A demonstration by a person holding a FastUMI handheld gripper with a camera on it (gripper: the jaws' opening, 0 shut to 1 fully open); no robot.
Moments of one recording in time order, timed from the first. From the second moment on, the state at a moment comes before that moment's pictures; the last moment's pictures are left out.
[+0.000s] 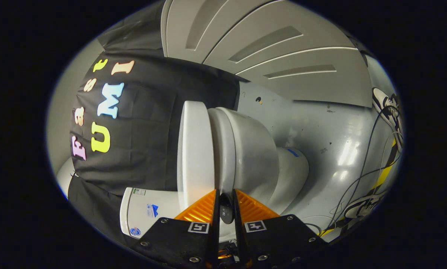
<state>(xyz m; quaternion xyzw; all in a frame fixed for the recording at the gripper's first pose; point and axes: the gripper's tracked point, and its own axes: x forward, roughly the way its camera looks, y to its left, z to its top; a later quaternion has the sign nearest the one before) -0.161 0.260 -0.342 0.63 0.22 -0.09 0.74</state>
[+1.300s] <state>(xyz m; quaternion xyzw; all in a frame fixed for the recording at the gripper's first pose) -0.159 0.277 -0.224 0.39 0.24 -0.15 0.88</state>
